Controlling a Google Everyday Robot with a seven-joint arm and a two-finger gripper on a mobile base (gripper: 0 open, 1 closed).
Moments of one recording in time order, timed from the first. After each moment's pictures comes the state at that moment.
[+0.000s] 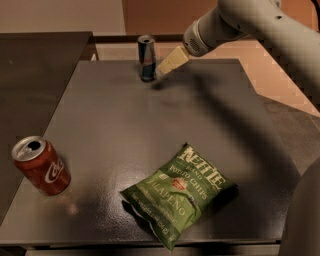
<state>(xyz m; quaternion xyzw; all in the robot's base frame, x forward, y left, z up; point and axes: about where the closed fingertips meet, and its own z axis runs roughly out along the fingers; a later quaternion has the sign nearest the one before) 0.747 -0.060 0.908 -0.43 0.80 0.10 0.40</state>
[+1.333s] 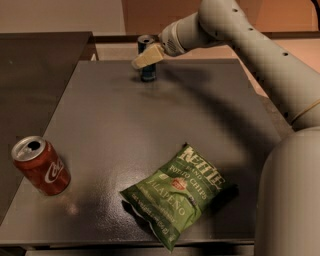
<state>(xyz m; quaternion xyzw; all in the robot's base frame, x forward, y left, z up) 0.780 0.021 0.905 -0.45 0.74 0.20 0.46</state>
